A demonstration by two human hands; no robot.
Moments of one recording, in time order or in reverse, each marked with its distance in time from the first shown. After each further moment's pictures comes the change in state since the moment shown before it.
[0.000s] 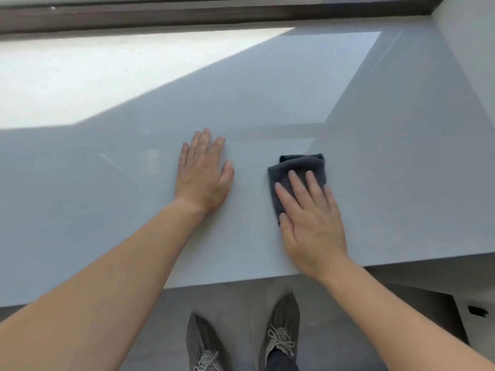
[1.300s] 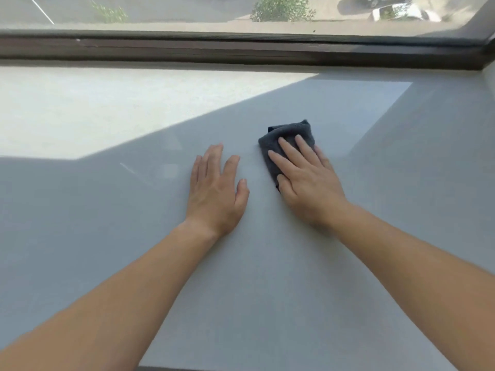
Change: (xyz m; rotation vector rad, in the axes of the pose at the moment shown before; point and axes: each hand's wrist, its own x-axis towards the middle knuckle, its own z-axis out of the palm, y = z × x) left_hand 0.061 0.021 0.002 0.053 0.103 -0.037; right_hand 0.199 0.036 -0.013 -0.022 -0.105 -0.294
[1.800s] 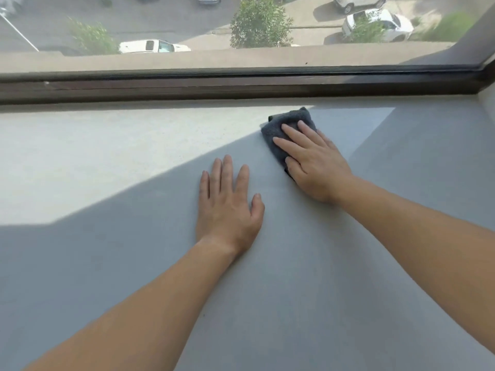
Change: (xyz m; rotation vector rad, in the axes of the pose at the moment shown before) left_hand 0.062 0.012 0.032 0.173 -0.105 -0.002; right_hand 0.092 0.066 -0.020 -0.007 -0.002 0.063
